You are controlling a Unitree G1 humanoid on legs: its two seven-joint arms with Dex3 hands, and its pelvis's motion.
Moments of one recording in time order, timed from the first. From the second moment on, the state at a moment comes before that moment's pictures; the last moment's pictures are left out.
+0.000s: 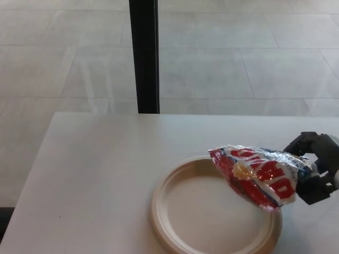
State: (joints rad) left_arm 0.21 0.49 0.57 1.07 -0.37 -0.08 -0.40; right_arm -0.45 -0.43 0.17 0.07 -0.49 0.66 0.32
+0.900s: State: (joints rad) left_arm 0.22 0.51 0.56 1.04 -0.37 -0.08 -0.40; right_arm -0.69 -0.59 0.41 0.11 -0.68 0.64 0.31
